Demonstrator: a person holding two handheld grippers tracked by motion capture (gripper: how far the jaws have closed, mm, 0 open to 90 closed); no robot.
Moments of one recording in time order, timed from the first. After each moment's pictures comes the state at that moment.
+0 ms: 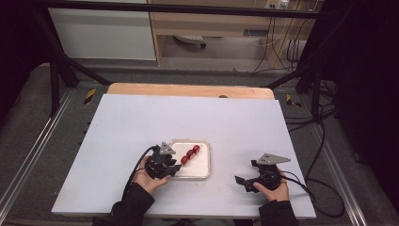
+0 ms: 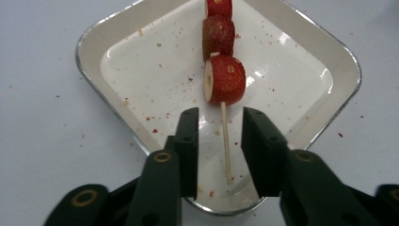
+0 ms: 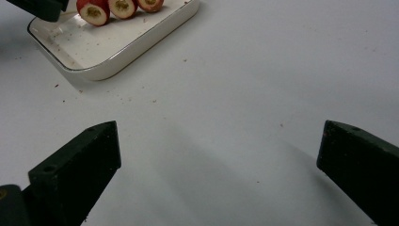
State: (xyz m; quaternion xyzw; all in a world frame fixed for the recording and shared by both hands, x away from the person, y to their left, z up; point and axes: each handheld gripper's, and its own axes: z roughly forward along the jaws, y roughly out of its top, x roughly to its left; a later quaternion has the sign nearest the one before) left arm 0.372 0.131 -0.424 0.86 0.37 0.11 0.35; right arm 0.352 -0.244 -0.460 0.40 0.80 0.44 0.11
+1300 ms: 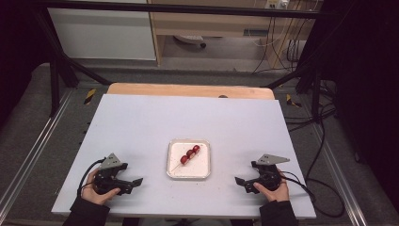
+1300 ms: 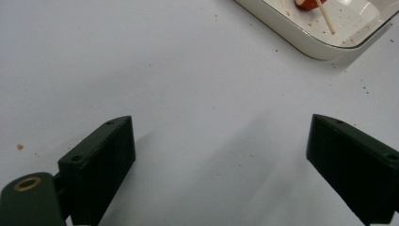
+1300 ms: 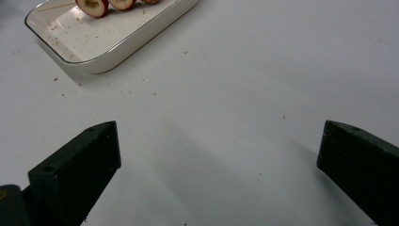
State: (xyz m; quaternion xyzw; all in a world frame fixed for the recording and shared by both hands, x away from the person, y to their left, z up) left arm 0.344 0.272 -0.455 0.82 0.39 0.11 0.40; right arm 0.352 -0.244 -0.461 0.40 0.80 0.43 0.10
